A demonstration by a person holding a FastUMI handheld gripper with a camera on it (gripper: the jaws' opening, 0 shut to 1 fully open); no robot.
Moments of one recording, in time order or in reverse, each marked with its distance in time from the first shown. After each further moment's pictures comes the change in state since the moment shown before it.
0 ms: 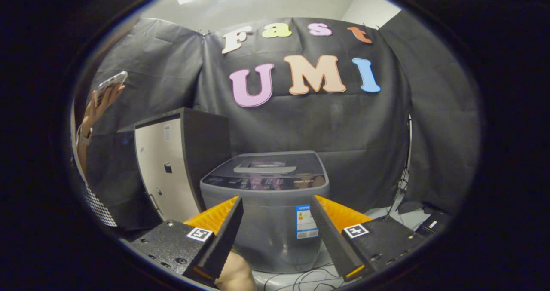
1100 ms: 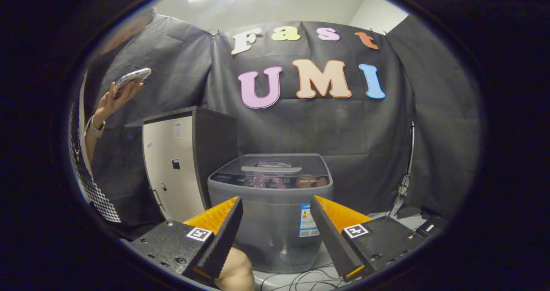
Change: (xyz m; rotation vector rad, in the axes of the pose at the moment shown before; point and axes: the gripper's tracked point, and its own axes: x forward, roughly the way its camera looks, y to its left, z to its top) arm -0.013 0.009 0.005 -0.030 -0.030 0.014
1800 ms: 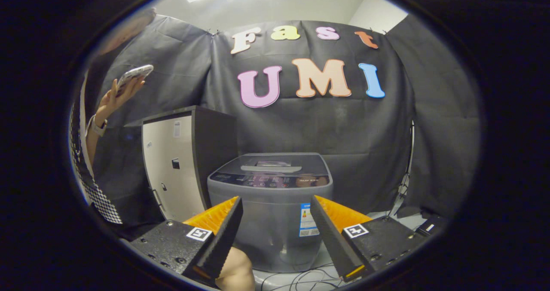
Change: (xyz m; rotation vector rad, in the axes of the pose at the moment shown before) arm 0.002 -0.001 0.000 0.002 0.004 -0.001
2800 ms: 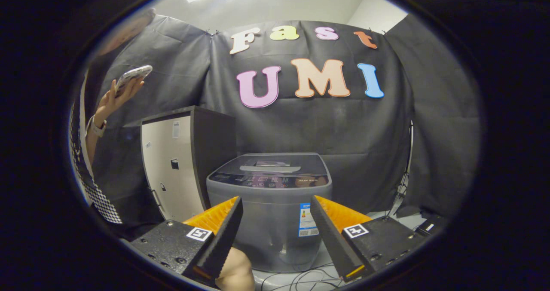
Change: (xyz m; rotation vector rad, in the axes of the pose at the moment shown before) arm 0.001 -0.001 0.001 0.001 -0.002 -0.008
